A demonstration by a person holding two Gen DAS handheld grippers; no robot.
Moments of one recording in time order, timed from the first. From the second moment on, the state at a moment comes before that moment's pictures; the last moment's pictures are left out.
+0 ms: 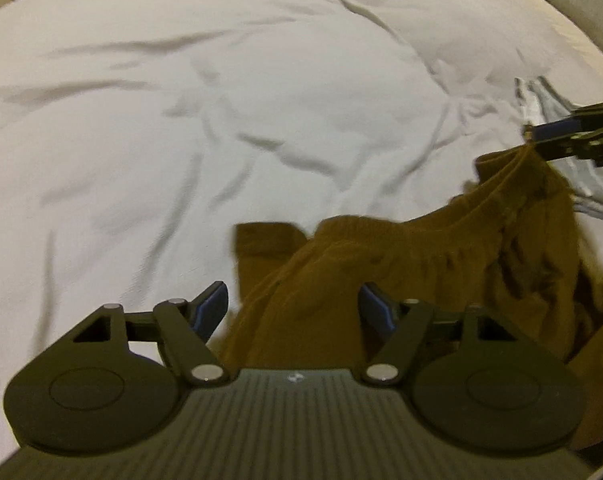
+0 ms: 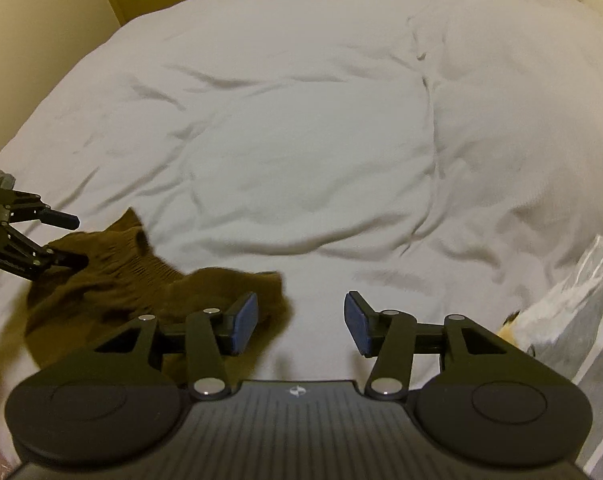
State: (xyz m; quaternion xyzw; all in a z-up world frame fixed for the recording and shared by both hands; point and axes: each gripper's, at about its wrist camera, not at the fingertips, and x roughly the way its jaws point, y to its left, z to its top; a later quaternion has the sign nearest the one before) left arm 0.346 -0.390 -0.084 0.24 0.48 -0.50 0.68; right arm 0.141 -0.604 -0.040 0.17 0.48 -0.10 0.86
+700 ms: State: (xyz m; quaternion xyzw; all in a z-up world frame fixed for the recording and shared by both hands) left arm 0.342 -0.298 -0.052 0.23 0.47 -0.41 0.75; right arm 0.211 -0.580 -0.111 0.18 0.49 0.07 0.85
